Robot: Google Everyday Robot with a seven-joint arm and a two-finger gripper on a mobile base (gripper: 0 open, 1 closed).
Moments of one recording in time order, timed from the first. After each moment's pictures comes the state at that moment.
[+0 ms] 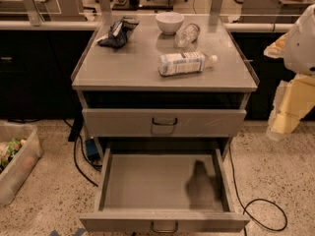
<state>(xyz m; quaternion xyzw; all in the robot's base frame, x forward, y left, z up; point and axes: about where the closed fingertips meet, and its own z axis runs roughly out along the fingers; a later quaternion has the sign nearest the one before) 0.438 -0.217 0.976 -0.60 0.78 -0.03 0.16</state>
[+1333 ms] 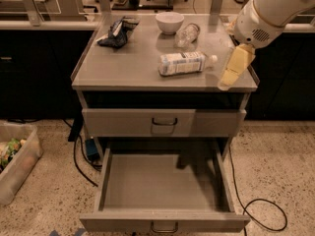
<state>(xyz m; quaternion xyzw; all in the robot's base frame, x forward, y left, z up) 0.605 -0.187 0.948 -0.60 0.76 0.00 0.25</state>
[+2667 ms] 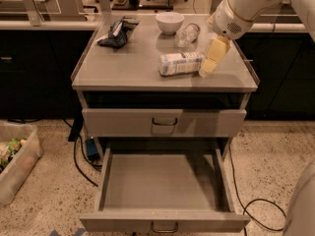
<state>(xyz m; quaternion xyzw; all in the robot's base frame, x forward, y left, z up) 0.678 -0.153 0.938 -0.62 0.73 0.00 0.27</state>
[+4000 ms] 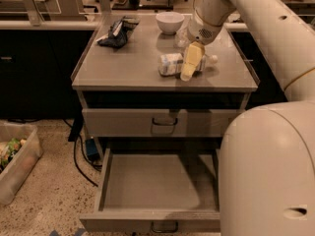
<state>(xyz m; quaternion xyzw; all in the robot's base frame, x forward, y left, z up) 0.714 -0.108 0.887 -0.65 0.73 0.04 0.20</state>
